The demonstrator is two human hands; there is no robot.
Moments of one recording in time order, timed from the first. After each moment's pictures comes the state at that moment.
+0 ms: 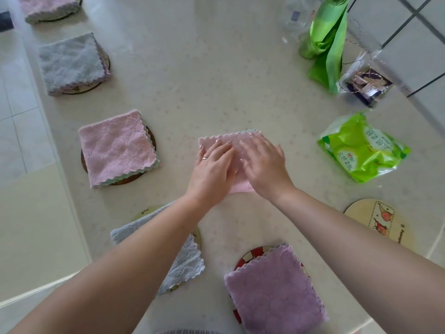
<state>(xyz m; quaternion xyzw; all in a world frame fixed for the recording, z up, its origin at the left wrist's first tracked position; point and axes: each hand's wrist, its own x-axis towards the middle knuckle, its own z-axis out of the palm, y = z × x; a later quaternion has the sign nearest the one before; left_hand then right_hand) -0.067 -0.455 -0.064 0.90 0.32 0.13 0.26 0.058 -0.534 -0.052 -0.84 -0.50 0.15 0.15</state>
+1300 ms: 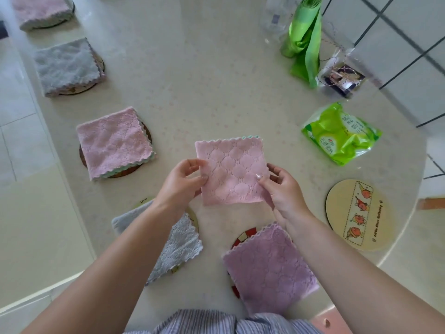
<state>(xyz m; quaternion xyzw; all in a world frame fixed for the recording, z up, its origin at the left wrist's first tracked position) -0.127 -0.475 -0.006 0.49 0.48 0.10 0.72 0.020 -0.612 -0.020 -0.71 0.01 0.40 0.58</state>
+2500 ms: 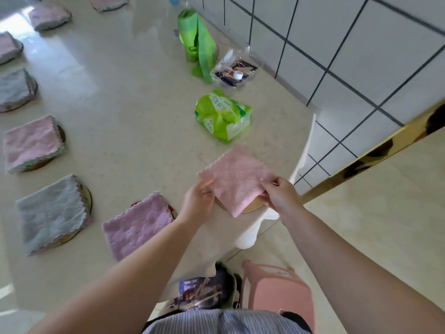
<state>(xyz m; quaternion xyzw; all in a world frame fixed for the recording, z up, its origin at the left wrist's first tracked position) 0.035 -0.744 -0.030 0.70 0.49 0.07 0.51 0.178 -0.862 -0.033 -0.74 0.04 0.41 0.54</state>
